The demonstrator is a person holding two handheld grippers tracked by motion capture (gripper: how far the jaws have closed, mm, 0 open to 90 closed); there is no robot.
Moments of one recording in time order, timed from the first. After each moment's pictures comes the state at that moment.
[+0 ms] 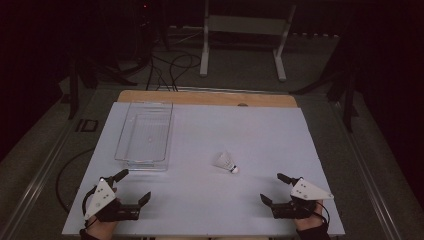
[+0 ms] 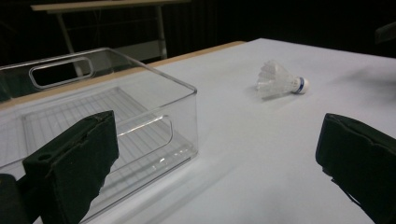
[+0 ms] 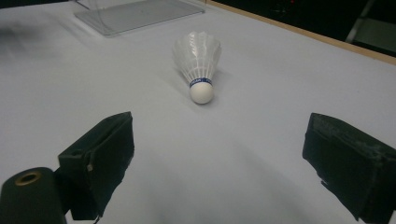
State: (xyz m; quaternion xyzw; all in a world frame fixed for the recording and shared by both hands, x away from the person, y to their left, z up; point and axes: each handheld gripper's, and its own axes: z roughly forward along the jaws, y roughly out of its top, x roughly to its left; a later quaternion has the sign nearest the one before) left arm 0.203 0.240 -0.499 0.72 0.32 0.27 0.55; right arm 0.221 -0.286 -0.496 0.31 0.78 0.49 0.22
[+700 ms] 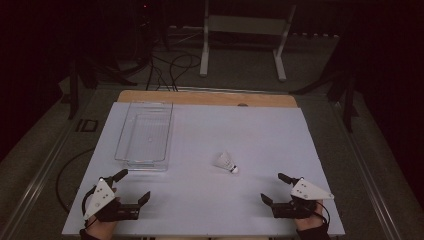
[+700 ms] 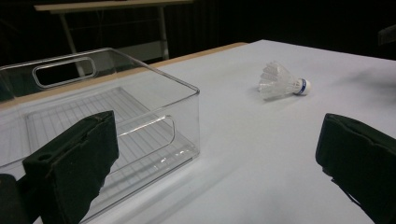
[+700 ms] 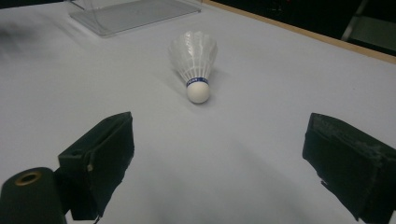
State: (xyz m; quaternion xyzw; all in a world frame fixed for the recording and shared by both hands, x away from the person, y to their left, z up) left arm 0.203 0.240 -0.499 0.72 0.33 0.27 0.55; right arm 0.221 -0.286 -0.495 0.32 0.78 0.49 0.22
